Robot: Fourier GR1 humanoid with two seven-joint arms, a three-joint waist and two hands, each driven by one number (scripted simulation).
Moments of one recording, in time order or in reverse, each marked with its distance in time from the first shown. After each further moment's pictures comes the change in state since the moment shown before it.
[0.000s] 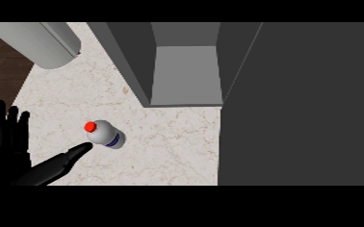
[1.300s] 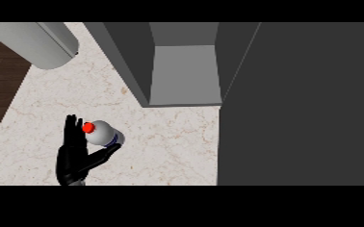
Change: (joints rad) left arm -0.195 0.000 0.182 1.022 0.365 -0.311 -0.702; right arm 0.246 -0.067 0.083 -0.059 0.092 0.013 -0.186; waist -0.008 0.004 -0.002
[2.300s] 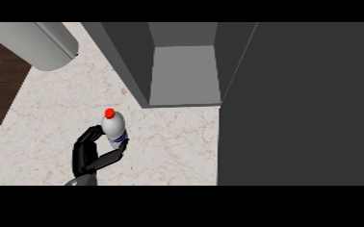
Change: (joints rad) left arm -0.222 0.070 0.001 0.522 -0.117 -0.014 -0.524; right arm 0.099 -0.049 0.031 0.007 0.032 -0.010 -0.127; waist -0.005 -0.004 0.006
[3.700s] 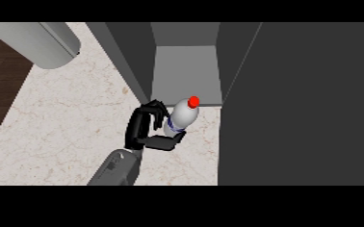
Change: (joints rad) left arm -0.105 -0.072 -0.540 -0.322 0.065 0.138 0.308; right arm 0.034 -0.039 -0.025 0.001 0.000 -0.026 -0.041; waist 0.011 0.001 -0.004
